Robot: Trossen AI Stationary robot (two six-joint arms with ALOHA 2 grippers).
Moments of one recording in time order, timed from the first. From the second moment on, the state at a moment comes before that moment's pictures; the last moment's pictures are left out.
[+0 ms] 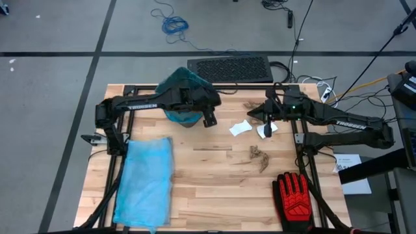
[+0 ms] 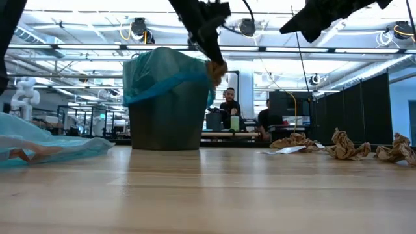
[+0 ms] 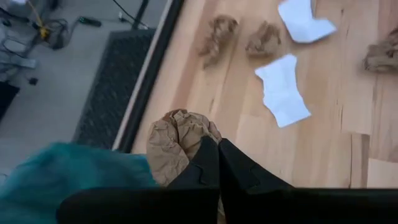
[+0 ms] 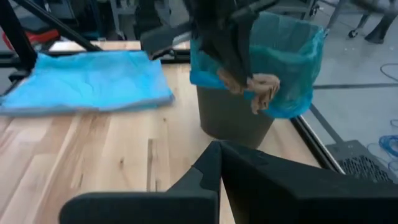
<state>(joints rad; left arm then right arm) 0.21 1.75 1.67 -0.72 -0.25 0.16 -0.28 0.83 0.79 -0.31 -0.10 -0.10</state>
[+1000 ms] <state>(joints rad) 0.50 1.60 1.43 -0.91 -0.20 0.19 -0.28 0.82 0.79 -0.41 -0.11 -0.09</state>
